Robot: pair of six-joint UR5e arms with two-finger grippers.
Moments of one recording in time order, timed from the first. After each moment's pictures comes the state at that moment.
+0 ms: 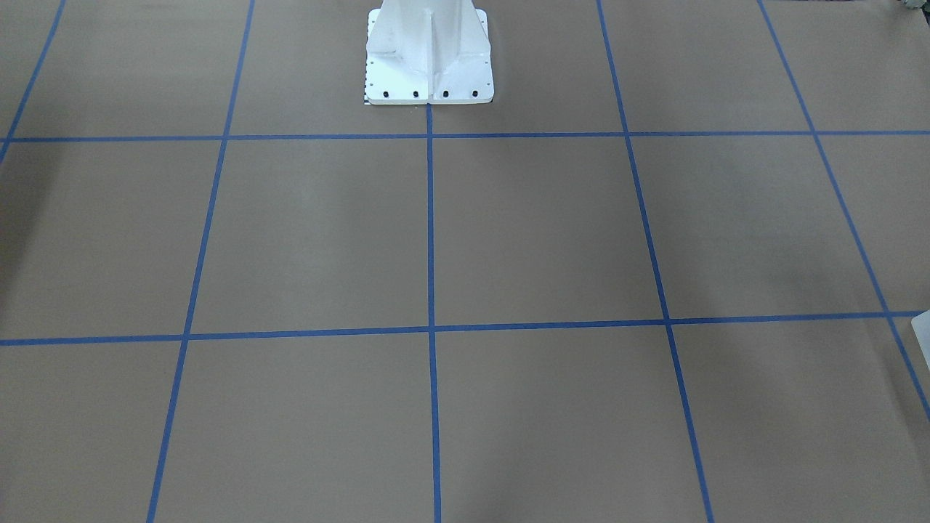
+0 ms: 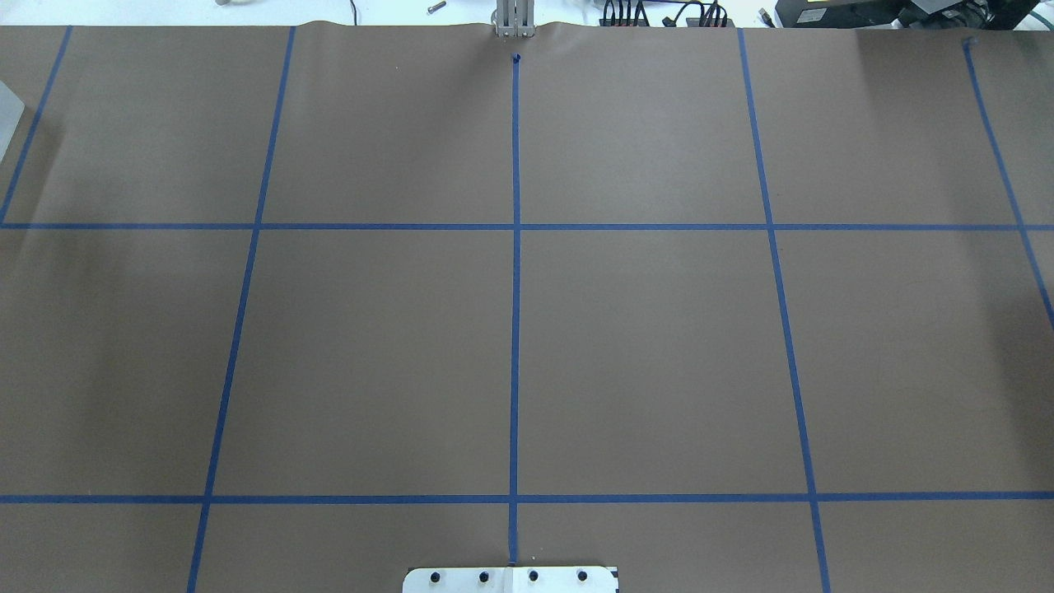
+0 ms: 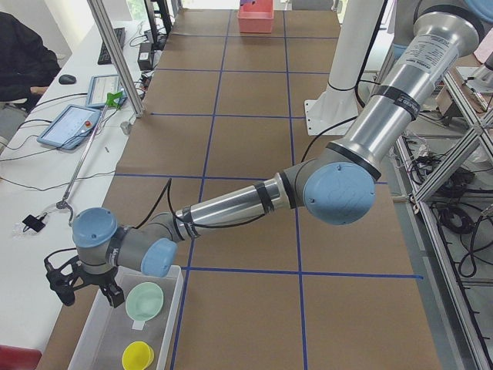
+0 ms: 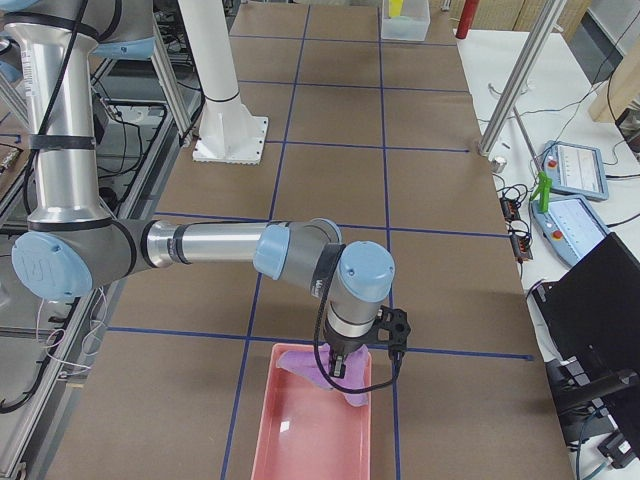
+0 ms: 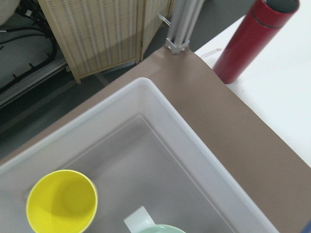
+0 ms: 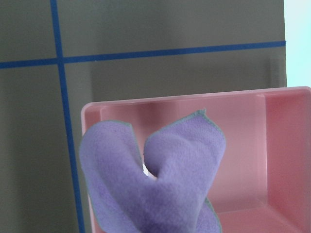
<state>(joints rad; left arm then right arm) -1.64 -2.14 -0.73 -2.18 -2.22 -0.99 1.77 -1.57 1.62 -1.88 2.18 -0.22</state>
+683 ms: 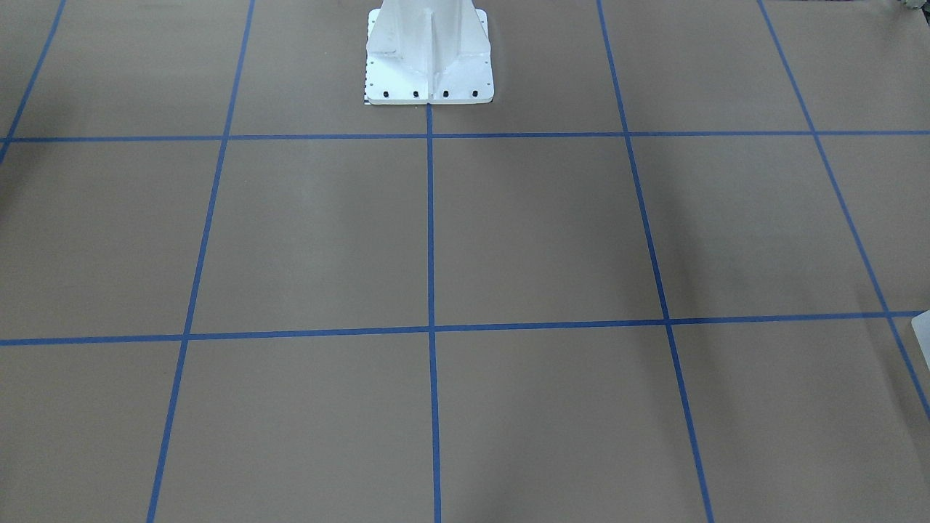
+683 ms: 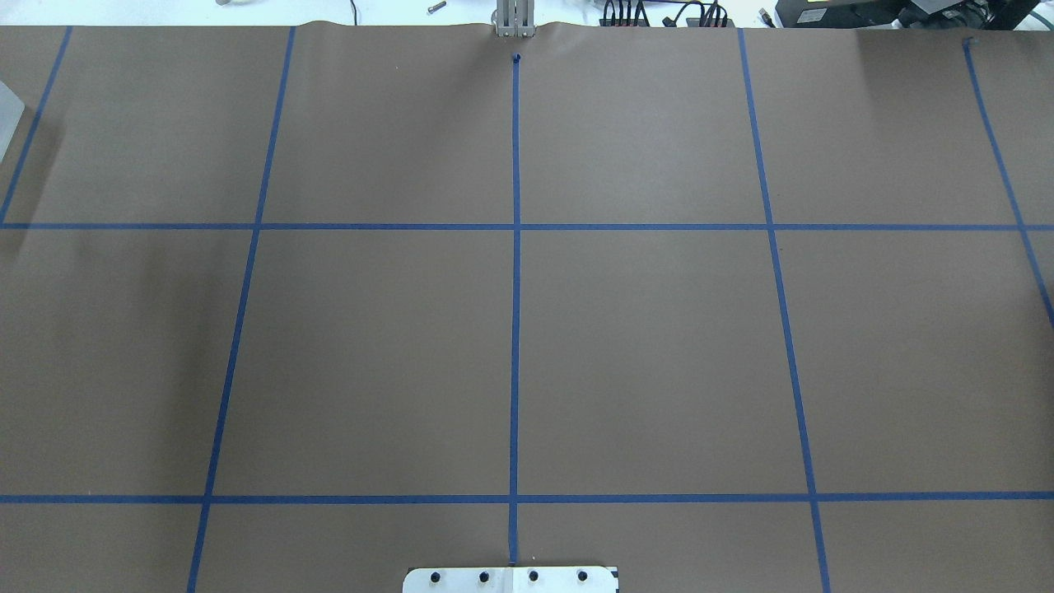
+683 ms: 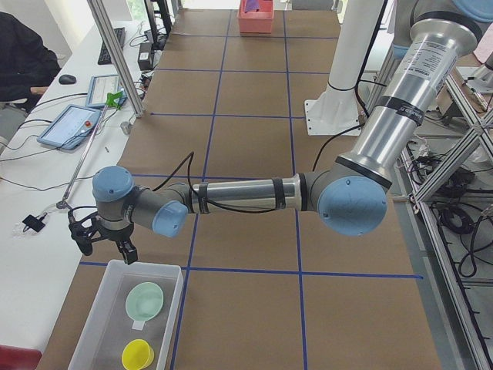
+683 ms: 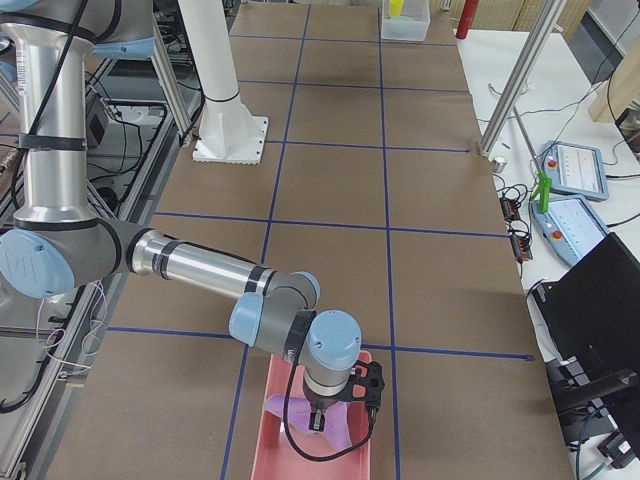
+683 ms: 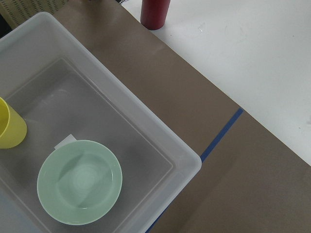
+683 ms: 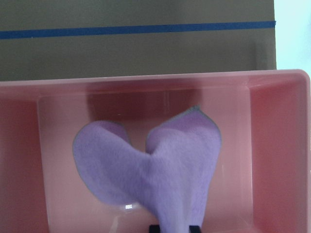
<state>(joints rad) -1.56 -1.99 -1.09 -2.05 -2.25 -0.96 1.78 -1.64 1.44 -1.59 2.18 -0.21</state>
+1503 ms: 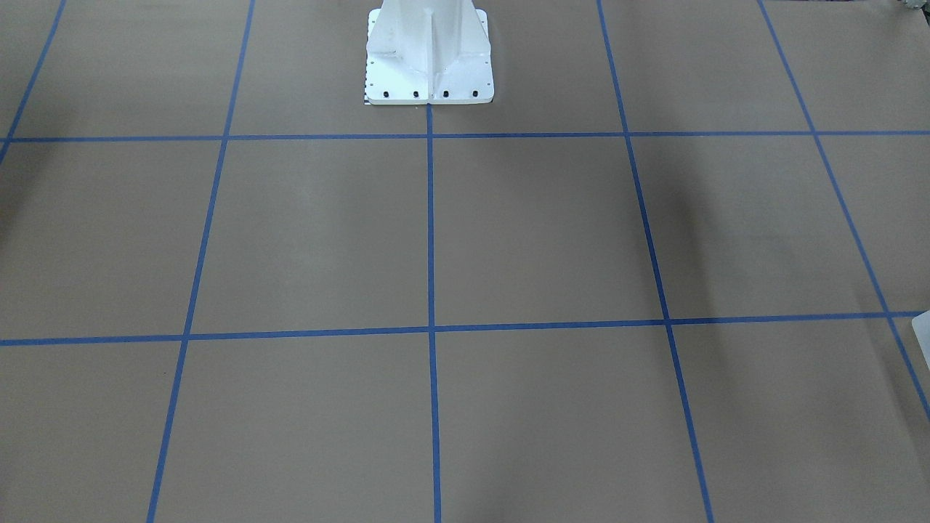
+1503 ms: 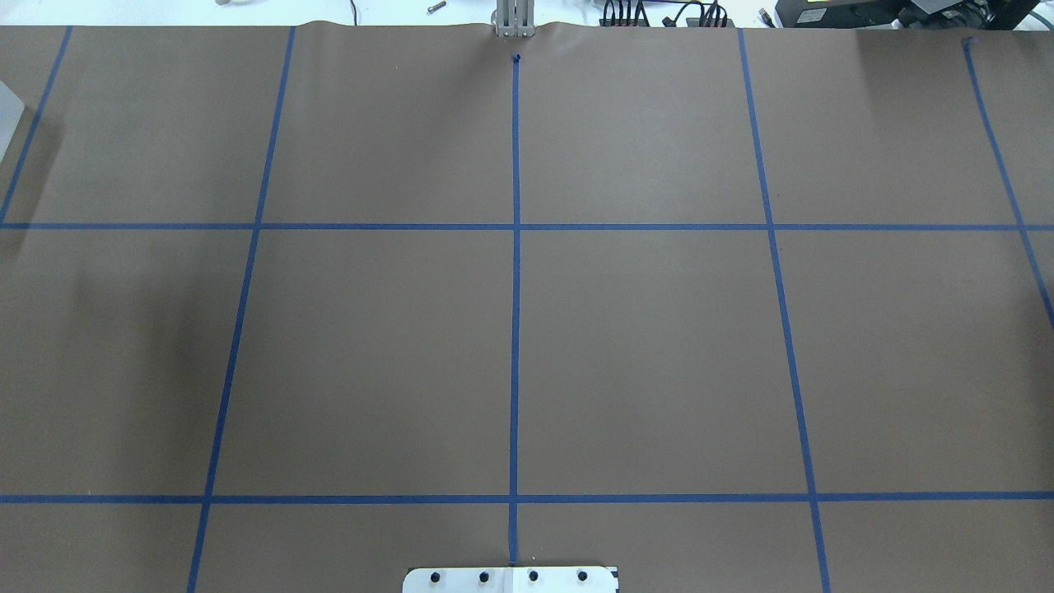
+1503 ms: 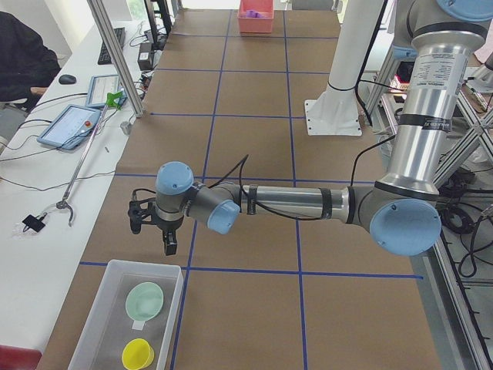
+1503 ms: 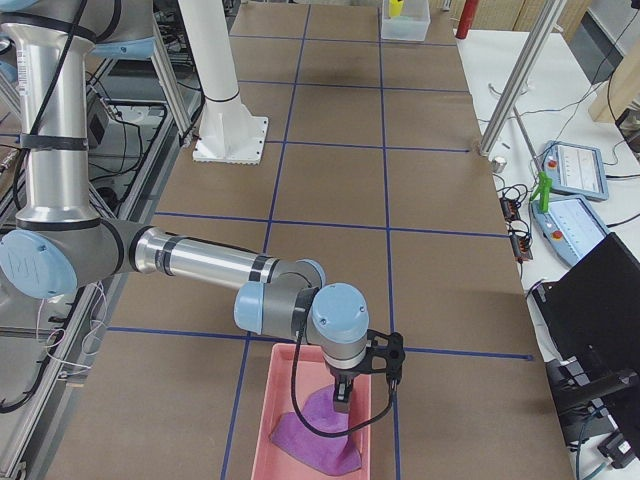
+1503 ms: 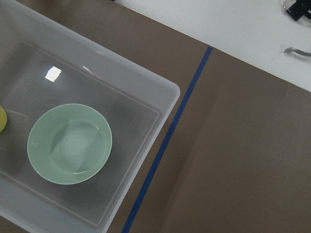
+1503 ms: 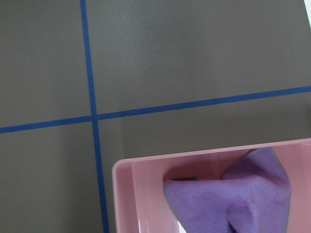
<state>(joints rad) -1.49 -1.69 -1.46 -2.03 -2.25 -0.64 1.76 -1.63 1.58 -1.51 2.36 0.02</state>
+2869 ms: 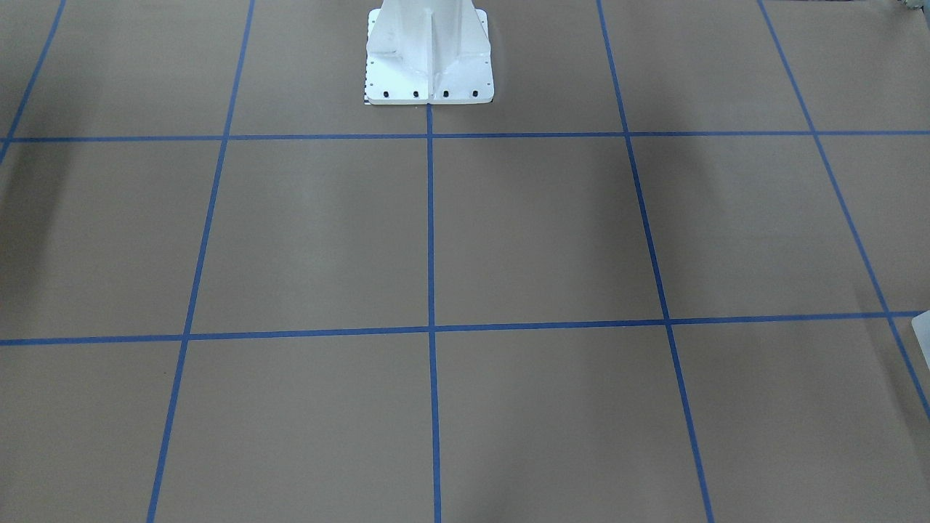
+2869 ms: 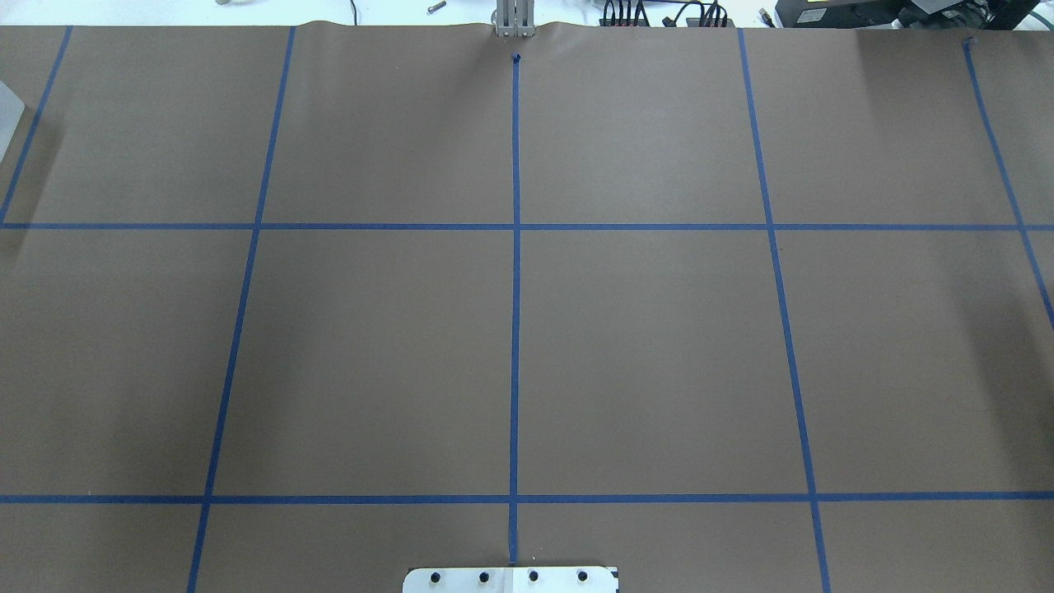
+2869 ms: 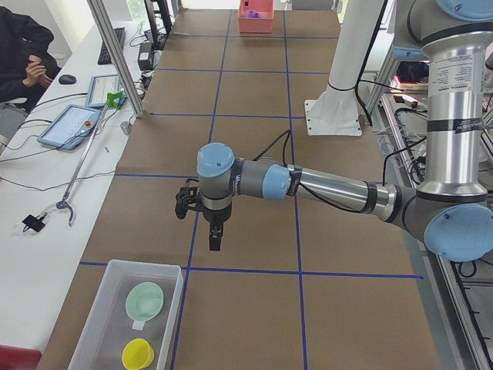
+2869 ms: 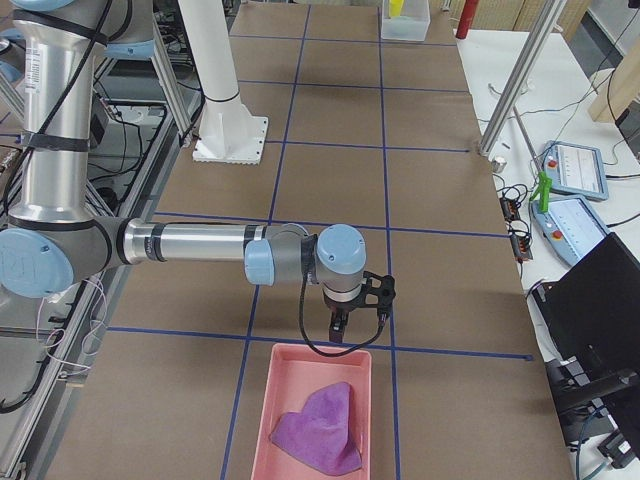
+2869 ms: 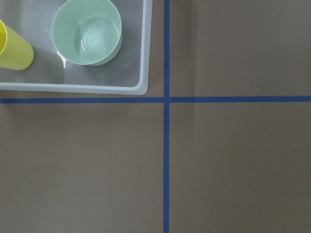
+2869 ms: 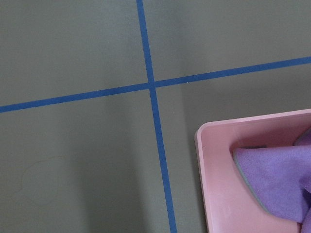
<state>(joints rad) -1.50 -1.50 -1.84 -1.53 -2.25 -0.16 1.58 -1.71 1.75 -1.51 2.35 0.23</state>
